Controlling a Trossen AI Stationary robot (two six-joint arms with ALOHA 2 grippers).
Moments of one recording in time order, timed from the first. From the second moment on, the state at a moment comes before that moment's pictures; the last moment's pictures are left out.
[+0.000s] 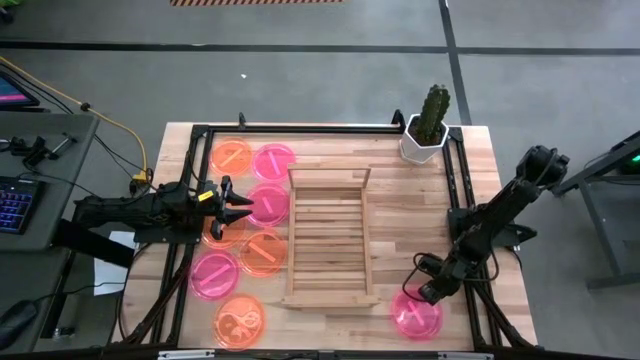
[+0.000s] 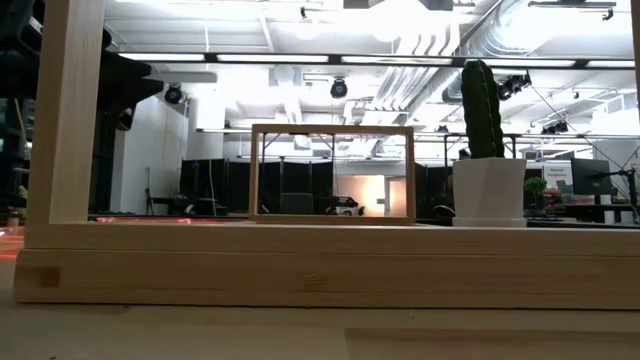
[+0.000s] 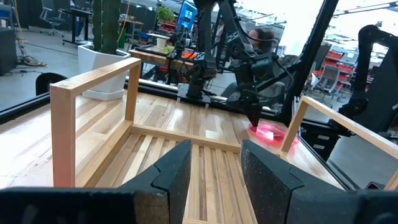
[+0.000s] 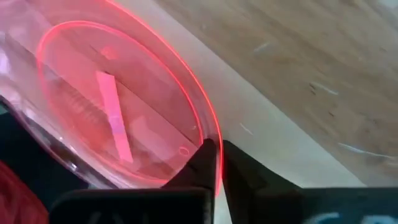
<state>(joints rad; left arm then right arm) 0.02 0.02 0.01 0.02 0.01 -0.21 0.88 1.28 0.36 -0.18 -0.16 1.84</state>
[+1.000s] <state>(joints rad) 0.02 0.02 0.01 0.02 0.01 -0.21 0.90 0.62 0.36 -0.06 -0.19 1.66</state>
